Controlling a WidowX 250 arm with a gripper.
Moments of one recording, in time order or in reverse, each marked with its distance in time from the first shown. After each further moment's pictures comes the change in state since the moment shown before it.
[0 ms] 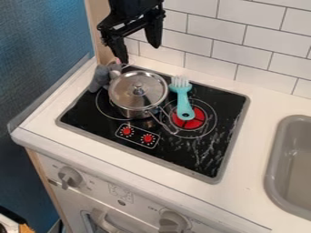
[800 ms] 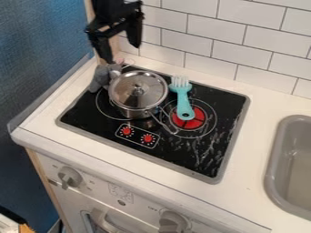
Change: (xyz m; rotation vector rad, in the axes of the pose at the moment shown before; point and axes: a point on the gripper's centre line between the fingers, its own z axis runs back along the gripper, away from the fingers) arm 0.048 0.019 -0.021 0.054 -0.032 0.169
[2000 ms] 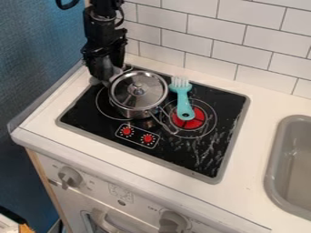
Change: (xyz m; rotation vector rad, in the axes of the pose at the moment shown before) arm 0.032 0.014 -0.068 0.203 -0.044 0.119
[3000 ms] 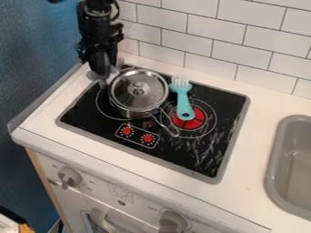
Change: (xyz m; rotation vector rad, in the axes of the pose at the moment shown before) arm -0.008 0.008 0.029 -0.094 0.012 0.028
